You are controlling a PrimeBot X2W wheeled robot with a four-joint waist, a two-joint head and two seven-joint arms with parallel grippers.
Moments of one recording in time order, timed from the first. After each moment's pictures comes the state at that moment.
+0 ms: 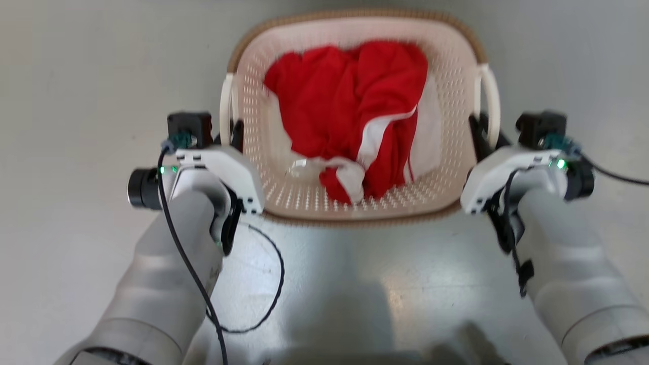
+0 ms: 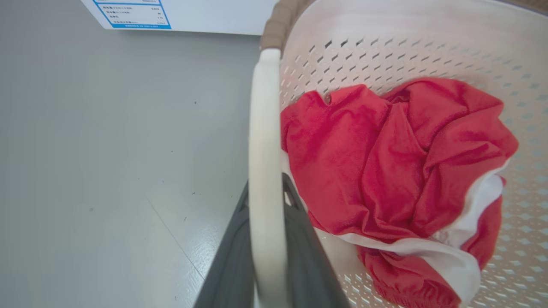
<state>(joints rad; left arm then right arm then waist) -0.93 0.03 -0.50 1.14 -0.59 0.02 -0.26 -0.92 -0.07 0.13 1.19 0.20 0.13 -0.26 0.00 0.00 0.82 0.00</state>
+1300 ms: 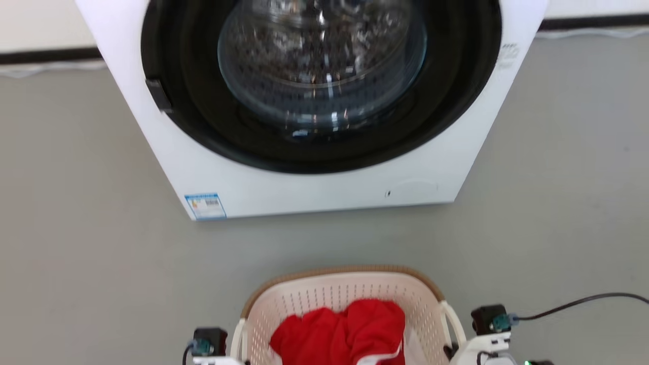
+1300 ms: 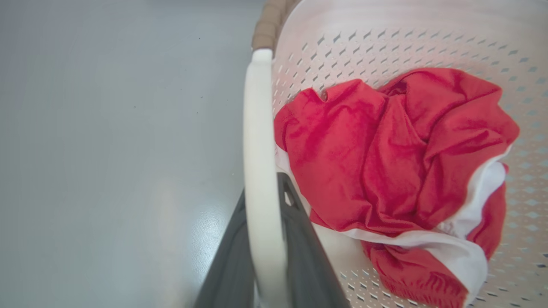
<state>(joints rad) -0.40 0.04 -0.75 1.23 -0.82 -0.03 -0.17 -0.43 -0.06 0.58 1.21 0.59 0.12 -0.02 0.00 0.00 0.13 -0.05</state>
